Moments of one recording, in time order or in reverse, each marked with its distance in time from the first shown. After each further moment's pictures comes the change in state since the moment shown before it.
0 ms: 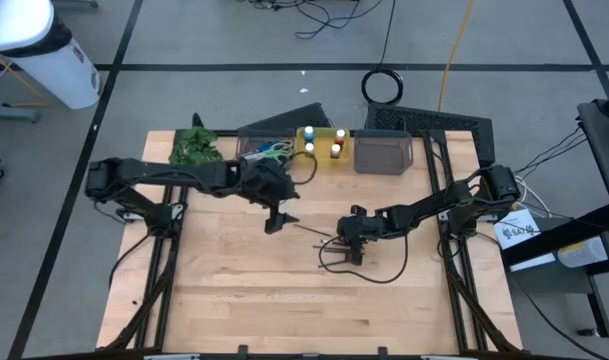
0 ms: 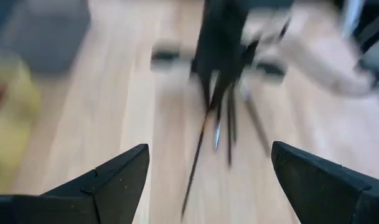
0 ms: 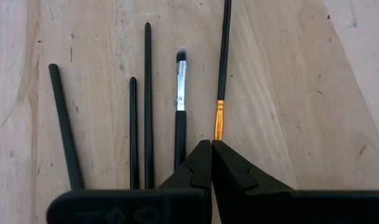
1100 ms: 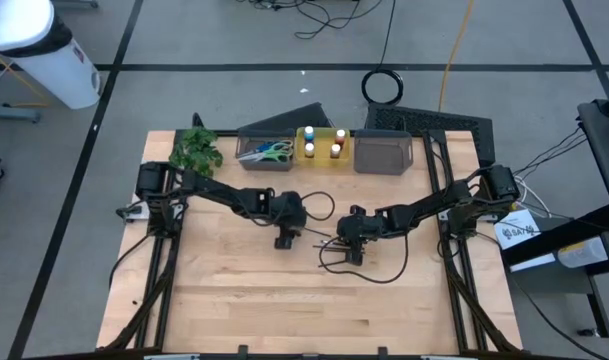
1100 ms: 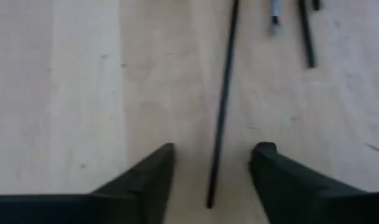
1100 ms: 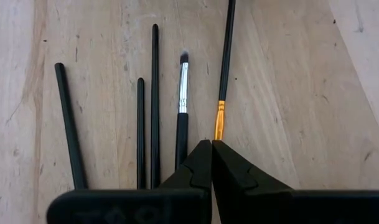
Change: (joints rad) left arm -0.051 0.409 -0.145 0.236 -0.109 0.155; right arm -0.014 0.003 -0.002 0.018 -0.010 -0.028
